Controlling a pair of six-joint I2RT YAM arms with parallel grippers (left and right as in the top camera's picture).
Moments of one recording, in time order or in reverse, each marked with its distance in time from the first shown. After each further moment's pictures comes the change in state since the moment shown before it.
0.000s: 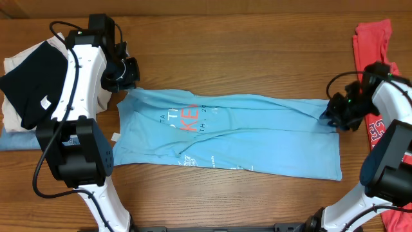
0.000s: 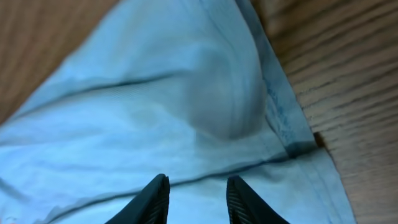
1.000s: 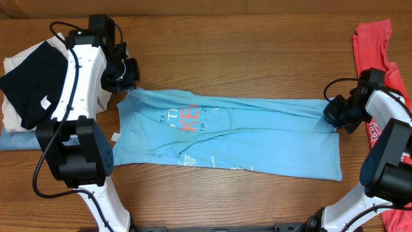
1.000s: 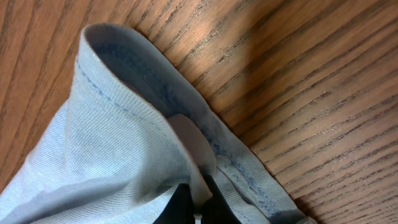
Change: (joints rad) left arm 0.000 0.000 0.000 -0.009 0.000 0.000; right arm -0.001 0.000 -0.114 0.261 0.100 0.203
